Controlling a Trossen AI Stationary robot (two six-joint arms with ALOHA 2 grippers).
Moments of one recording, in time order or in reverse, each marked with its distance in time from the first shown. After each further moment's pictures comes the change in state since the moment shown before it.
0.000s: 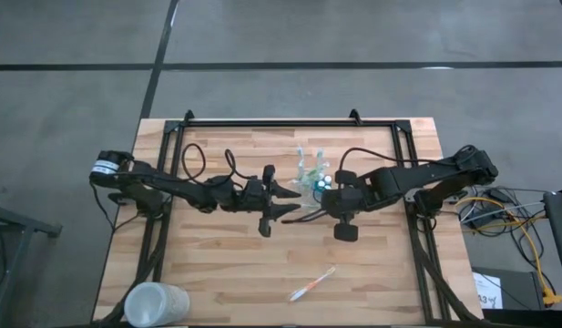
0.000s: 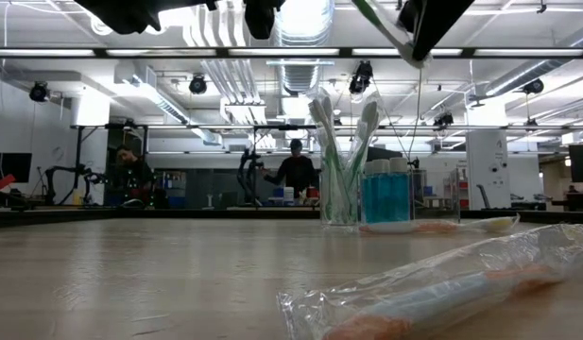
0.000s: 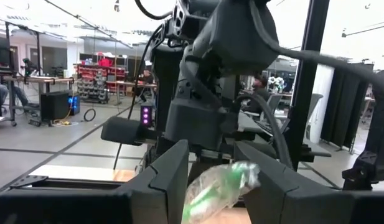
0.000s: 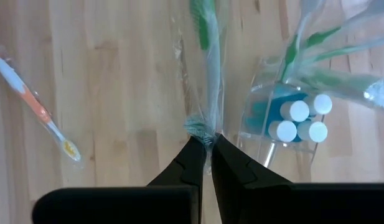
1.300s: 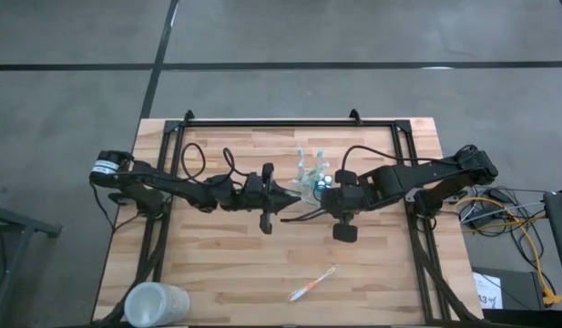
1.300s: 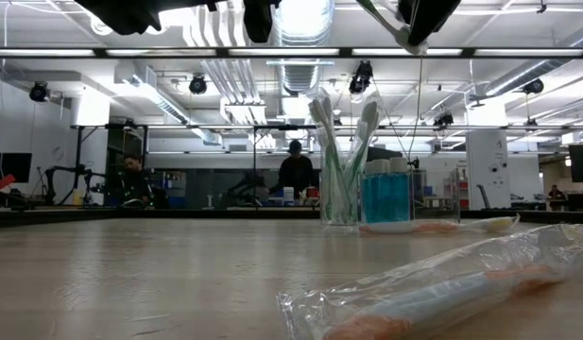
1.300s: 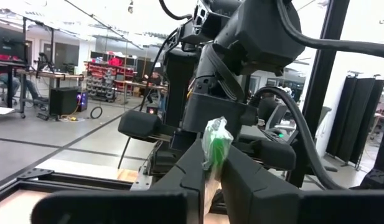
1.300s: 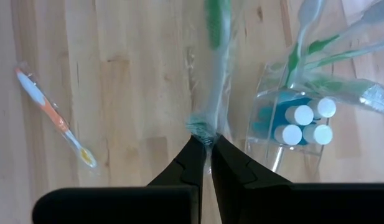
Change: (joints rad) left arm 0.000 0.000 0.000 0.016 -0.039 -0.057; right arm 0.001 0.001 0.042 -0.003 -0.013 0.031
